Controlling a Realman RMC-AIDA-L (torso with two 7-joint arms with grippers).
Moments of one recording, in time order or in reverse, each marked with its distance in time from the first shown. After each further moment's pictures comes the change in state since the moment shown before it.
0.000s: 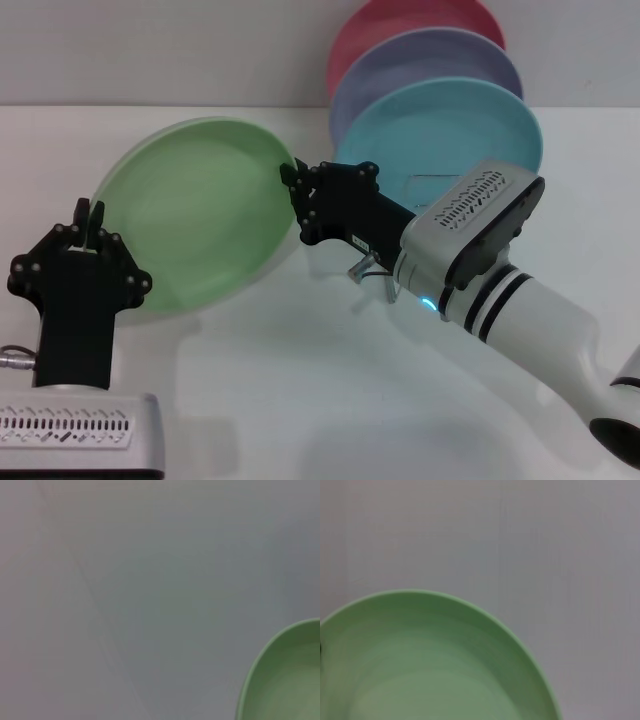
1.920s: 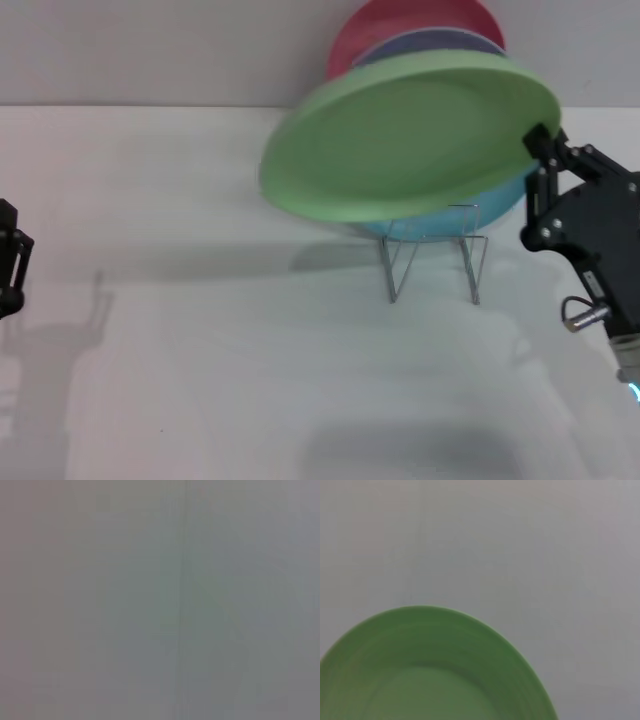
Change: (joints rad) left arm -0.022 0.000 -0.027 0.491 0.104 0.182 -1.047; right arm -0.391 -0.009 0.040 -0.111 -0.013 -0.792 -0.124
